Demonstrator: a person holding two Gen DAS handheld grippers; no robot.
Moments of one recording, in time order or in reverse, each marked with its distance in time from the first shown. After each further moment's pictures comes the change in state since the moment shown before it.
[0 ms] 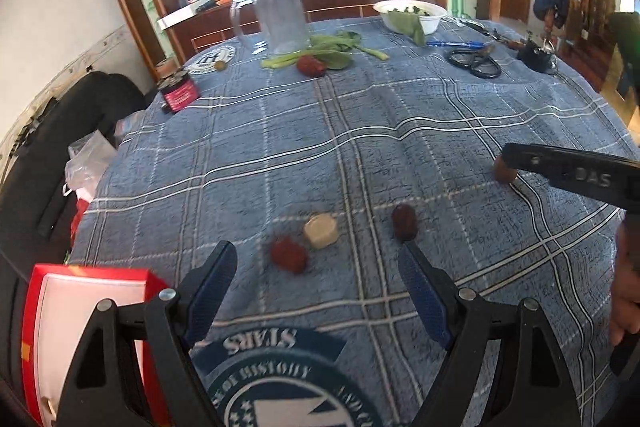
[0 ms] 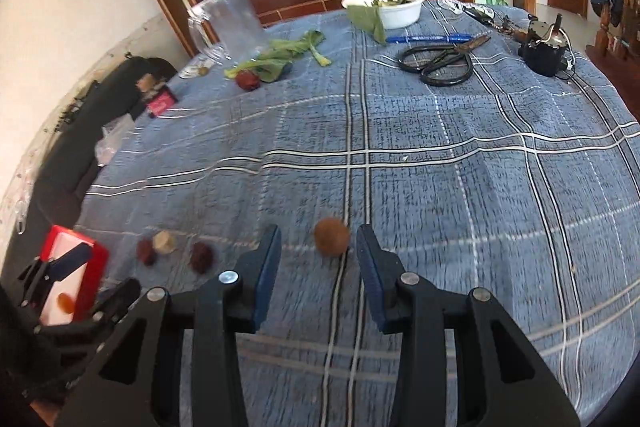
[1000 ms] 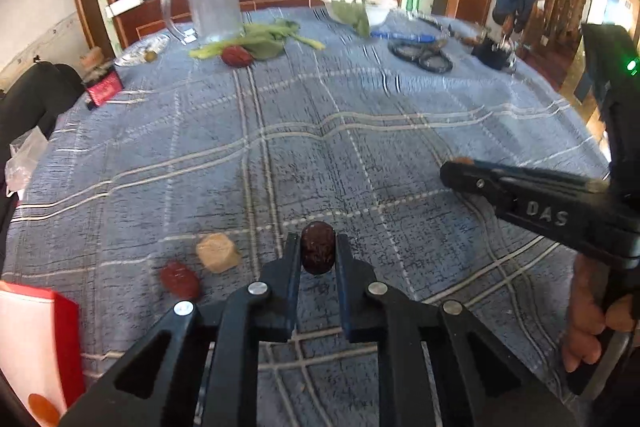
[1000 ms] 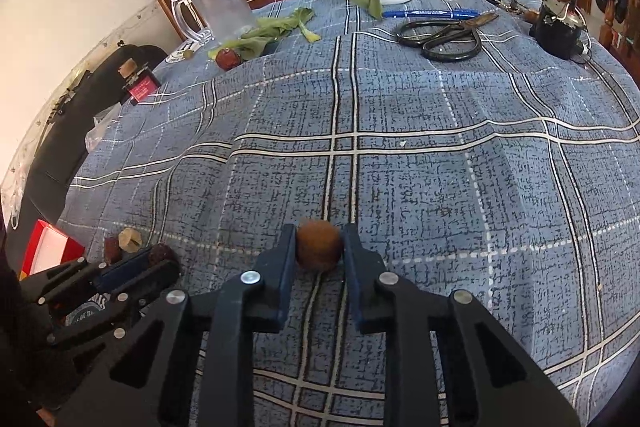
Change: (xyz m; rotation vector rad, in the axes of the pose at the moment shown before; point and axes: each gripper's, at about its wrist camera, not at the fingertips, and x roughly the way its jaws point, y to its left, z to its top) left arm 0.017 -0.020 0.006 -0.023 0.005 -0.207; right arm 0.029 -0.013 -0.002 0.000 0.041 0.013
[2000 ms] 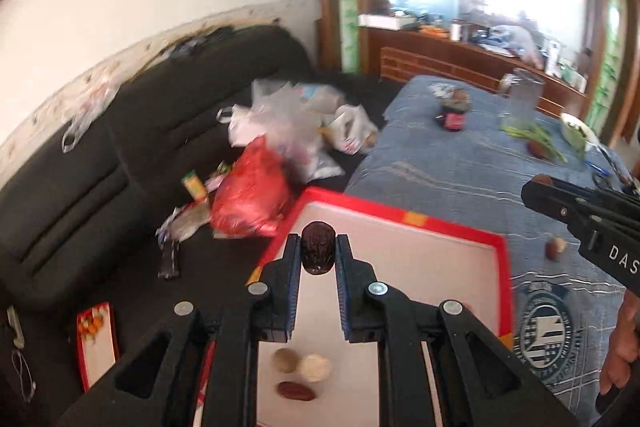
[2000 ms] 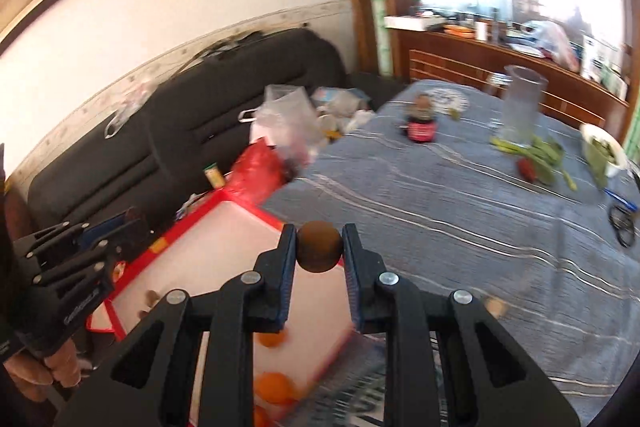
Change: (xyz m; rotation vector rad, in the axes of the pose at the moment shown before) left arm -0.210 0.267 -0.105 -0.452 -0.119 0.495; right arm -0.061 0.345 -0.025 -0.476 -0.108 0.286
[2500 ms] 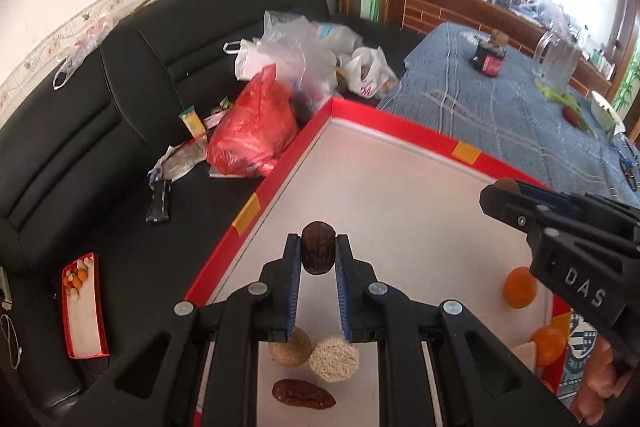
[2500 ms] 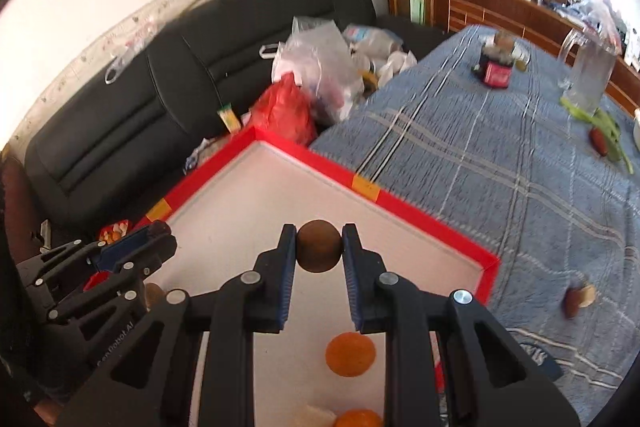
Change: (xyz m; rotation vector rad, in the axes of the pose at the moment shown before) left arm 0.067 0.015 -0.043 -0.056 0.176 0.013; right arm 0.098 0.057 -0.029 -0.029 0.213 0.029
